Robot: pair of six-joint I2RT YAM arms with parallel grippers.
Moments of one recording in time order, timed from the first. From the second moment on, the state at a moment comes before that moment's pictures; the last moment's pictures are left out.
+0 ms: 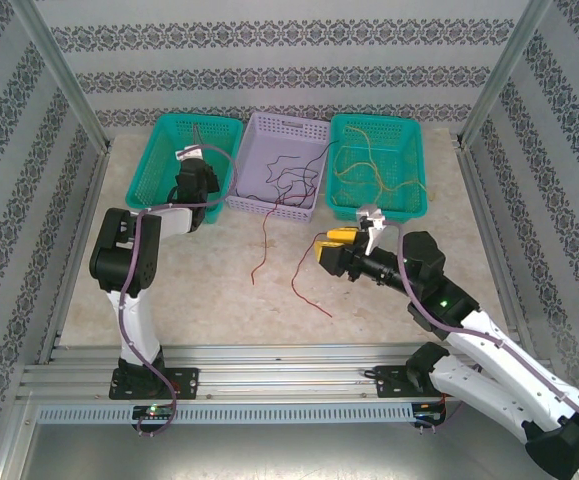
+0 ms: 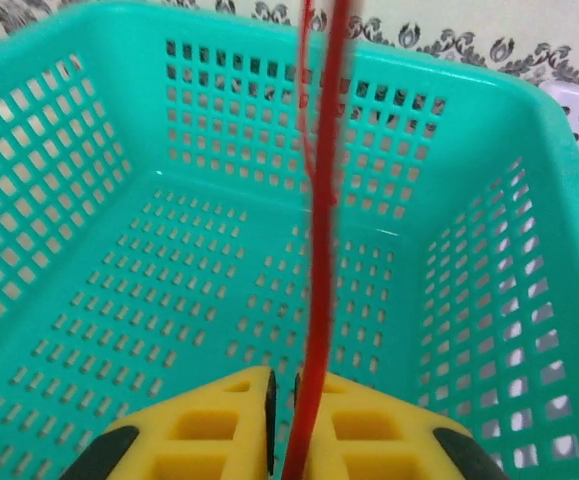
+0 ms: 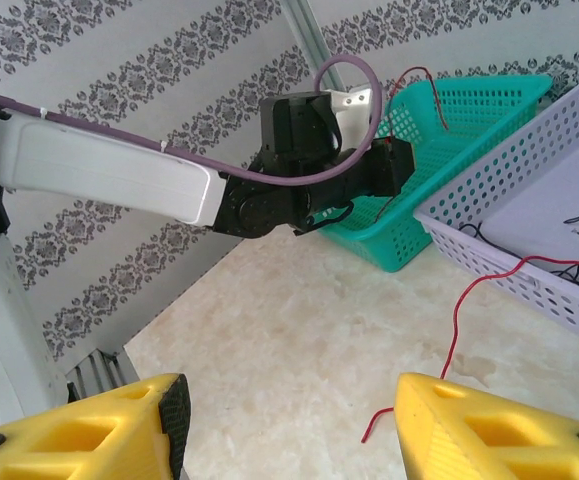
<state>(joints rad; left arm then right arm) -0.14 1.99 1.15 0.45 -0.28 -0.24 0.64 0.74 0.65 -0.05 -0.34 0.44</state>
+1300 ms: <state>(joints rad) -0.45 1.54 0.95 -0.04 0.06 -0.56 0.55 1.09 0.66 -0.24 -0.17 0.56</state>
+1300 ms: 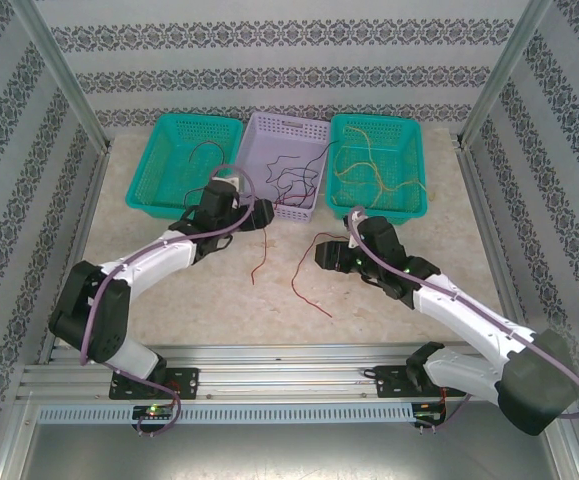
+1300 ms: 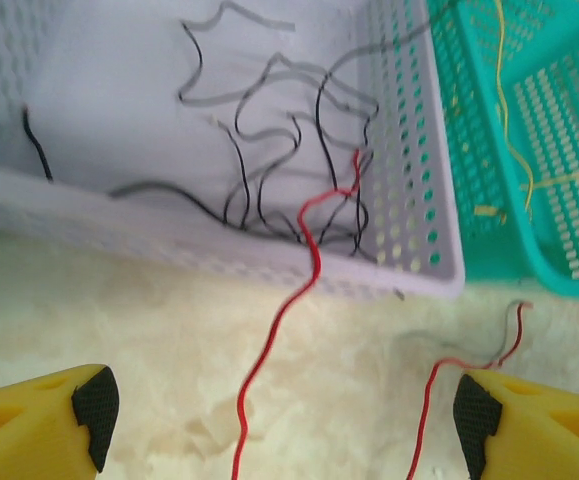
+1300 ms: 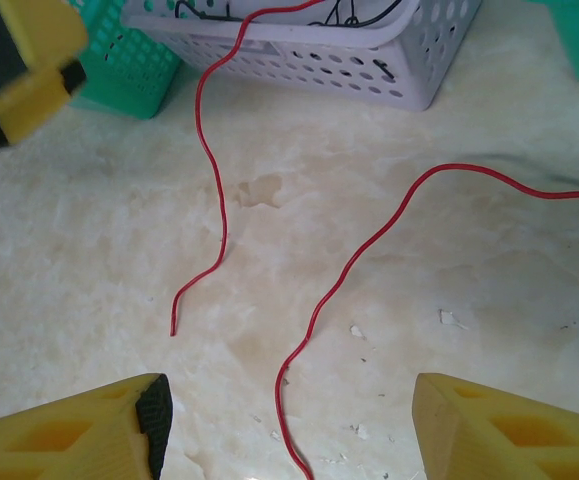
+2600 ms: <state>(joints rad) -0.52 1.65 1.06 -0.08 0.06 -0.47 0.54 0.93 0.61 -0.20 -0.20 0.57</state>
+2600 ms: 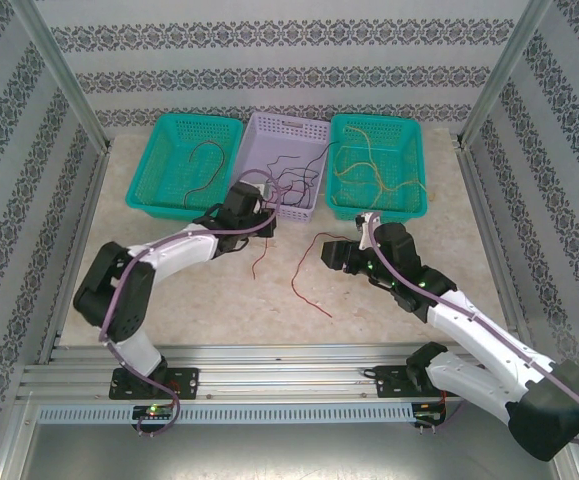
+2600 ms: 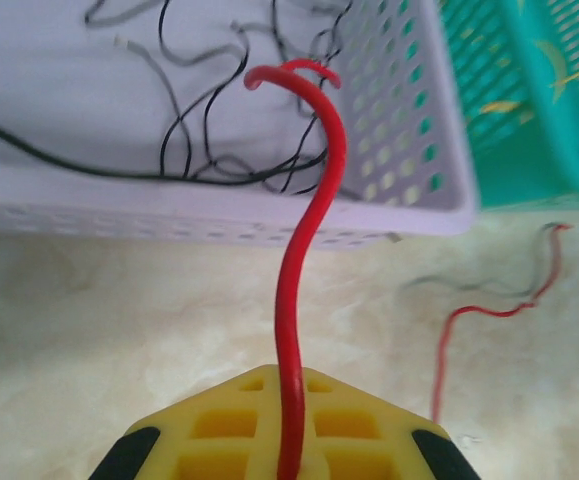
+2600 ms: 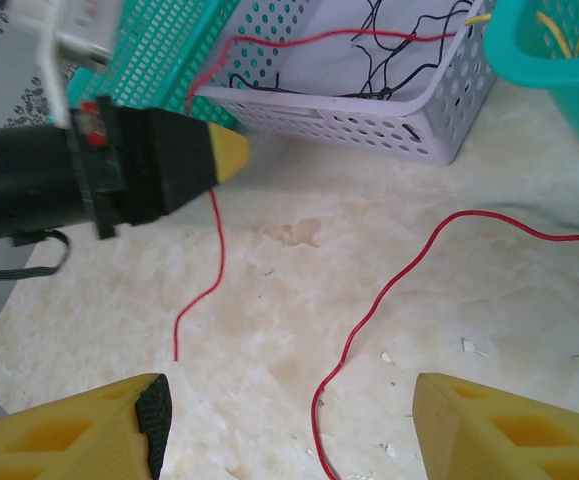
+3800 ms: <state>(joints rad) -0.11 1.39 1.32 -0.37 0.04 -0.37 0.50 0.77 0.56 -0.23 -0.12 0.58</state>
